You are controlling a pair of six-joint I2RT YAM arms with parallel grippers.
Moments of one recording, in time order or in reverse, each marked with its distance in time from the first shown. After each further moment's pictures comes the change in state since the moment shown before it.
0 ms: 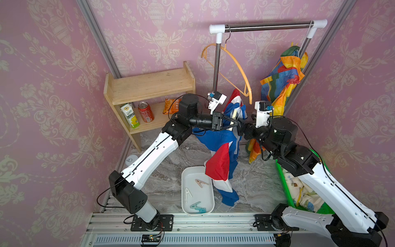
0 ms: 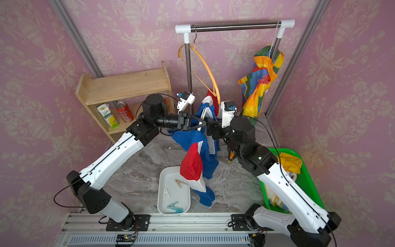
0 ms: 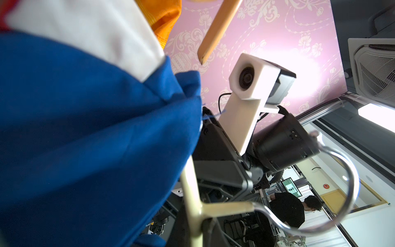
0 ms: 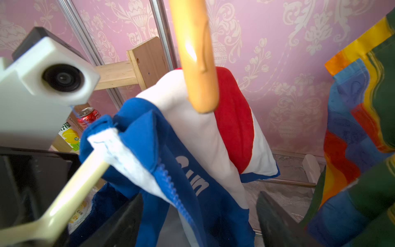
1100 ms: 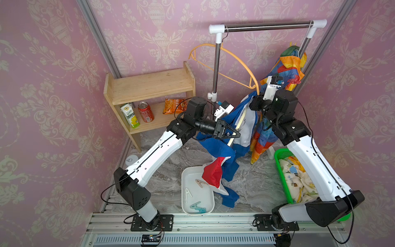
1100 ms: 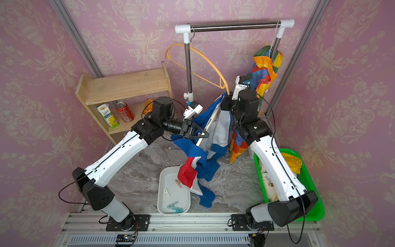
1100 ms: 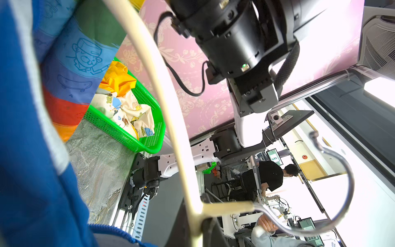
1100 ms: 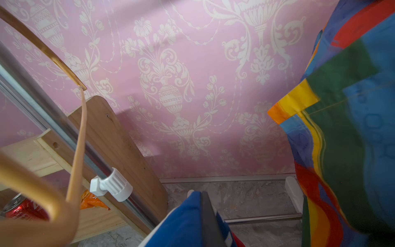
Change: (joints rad) left arm -0.042 0.051 0.061 -0.263 0.125 0.151; right arm -0.339 0.305 0.276 0.087 -0.140 0.082
